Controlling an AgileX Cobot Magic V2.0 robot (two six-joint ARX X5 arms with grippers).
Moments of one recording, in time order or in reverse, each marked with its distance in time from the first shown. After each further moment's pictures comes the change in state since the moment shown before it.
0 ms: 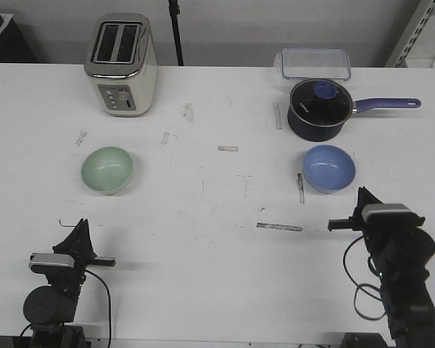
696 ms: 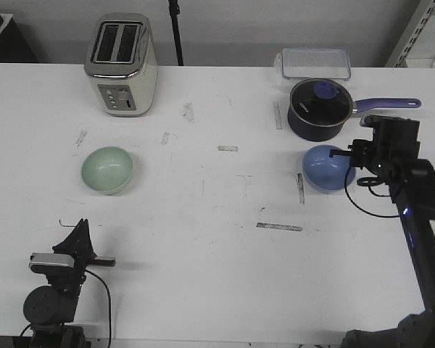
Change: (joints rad) left arm 0.000 0.000 0.000 0.000 0.000 0.000; right arm -0.065 0.857 0.787 -0.502 0.000 0.122
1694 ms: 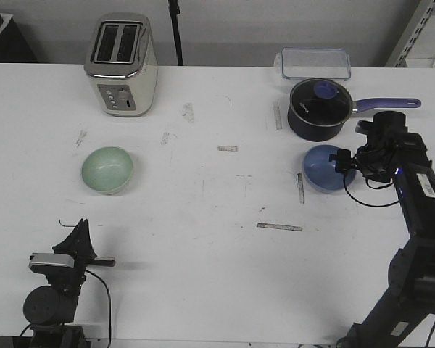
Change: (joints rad) left arm 0.000 0.000 0.000 0.000 0.000 0.000; right arm -0.084 0.317 0.160 -0.240 -0.070 0.008
